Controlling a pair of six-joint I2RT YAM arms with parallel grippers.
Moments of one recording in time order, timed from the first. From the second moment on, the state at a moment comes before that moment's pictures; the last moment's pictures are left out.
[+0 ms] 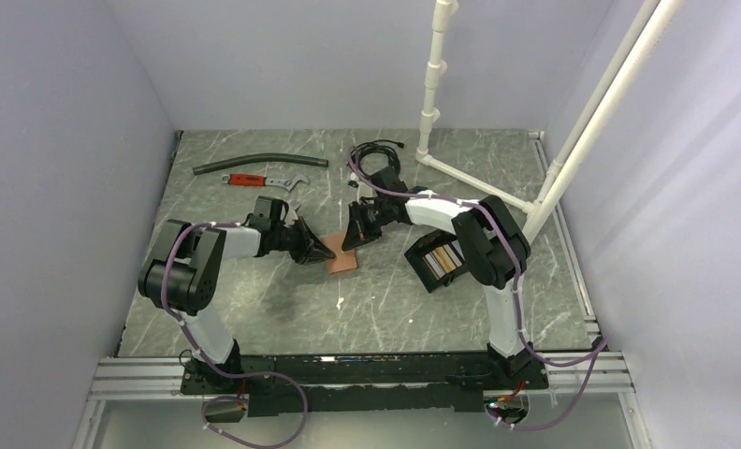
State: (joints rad) left arm -0.25 1.75 0.75 0.09 0.72 -0.95; right arm 0.61 2.08 1.38 -0.24 -0.71 0.42
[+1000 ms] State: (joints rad) left arm -0.23 1.81 0.78 0.08 0.81 -0.97; right arm 0.56 2.30 1.68 -0.58 -0.92 0.27
